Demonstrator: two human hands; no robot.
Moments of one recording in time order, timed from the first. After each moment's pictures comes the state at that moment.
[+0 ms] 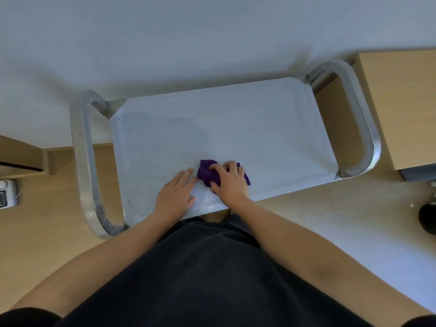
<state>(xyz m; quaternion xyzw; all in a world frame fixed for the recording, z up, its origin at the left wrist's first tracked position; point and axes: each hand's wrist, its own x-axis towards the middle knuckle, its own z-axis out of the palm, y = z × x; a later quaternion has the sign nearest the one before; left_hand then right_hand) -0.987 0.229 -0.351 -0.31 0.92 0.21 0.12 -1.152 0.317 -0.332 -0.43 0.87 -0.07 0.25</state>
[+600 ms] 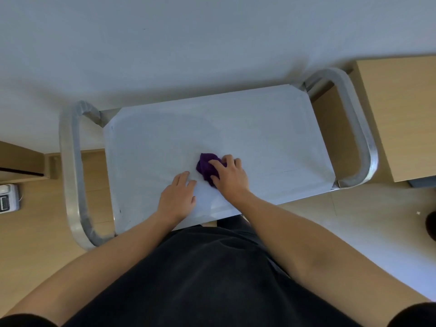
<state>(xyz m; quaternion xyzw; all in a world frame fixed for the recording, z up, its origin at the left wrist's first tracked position) -1.028 0.224 -0.347 -0.32 0.92 0.20 0.12 -1.203 0.294 -0.333 -0.50 0.84 -0.04 0.20</state>
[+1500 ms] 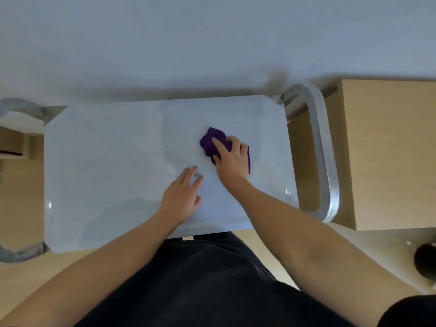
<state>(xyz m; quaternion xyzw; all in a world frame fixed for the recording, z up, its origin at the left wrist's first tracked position) -1.207 0.276 -0.356 -0.33 0.91 0.21 0.10 -1.391 0.295 -0.354 -0.49 0.85 -0.10 0.18</state>
